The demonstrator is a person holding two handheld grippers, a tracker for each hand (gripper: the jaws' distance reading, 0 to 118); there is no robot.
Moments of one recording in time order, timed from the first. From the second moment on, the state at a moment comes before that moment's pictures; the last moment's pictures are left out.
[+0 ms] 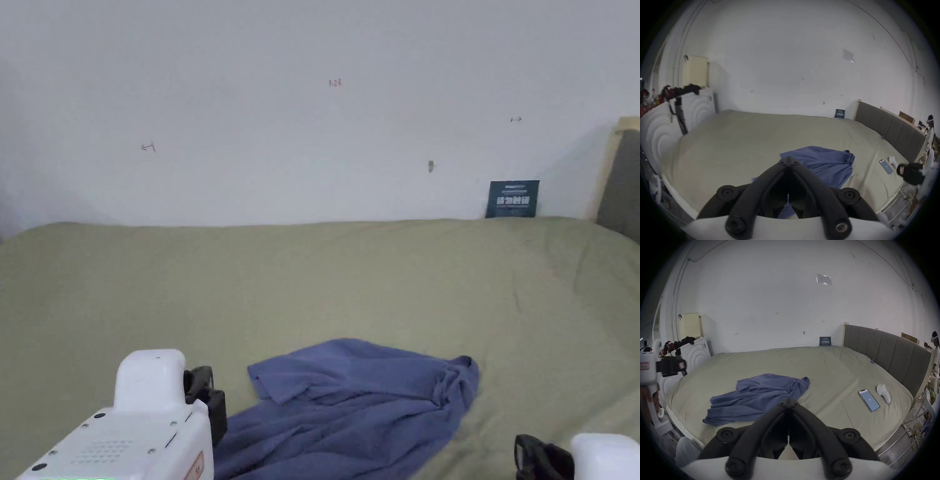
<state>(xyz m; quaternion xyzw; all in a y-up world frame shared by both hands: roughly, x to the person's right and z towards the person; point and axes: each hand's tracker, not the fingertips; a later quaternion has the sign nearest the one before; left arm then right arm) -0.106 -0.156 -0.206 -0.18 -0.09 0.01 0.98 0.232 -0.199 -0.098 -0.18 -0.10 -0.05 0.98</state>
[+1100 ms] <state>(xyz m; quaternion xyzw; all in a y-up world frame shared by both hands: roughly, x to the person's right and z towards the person) -0.166 -0.269 -0.373 -0.42 -0.07 0.03 0.91 0.206 -0.221 -0.160 -0.22 -0.07 -0.05 0.97</state>
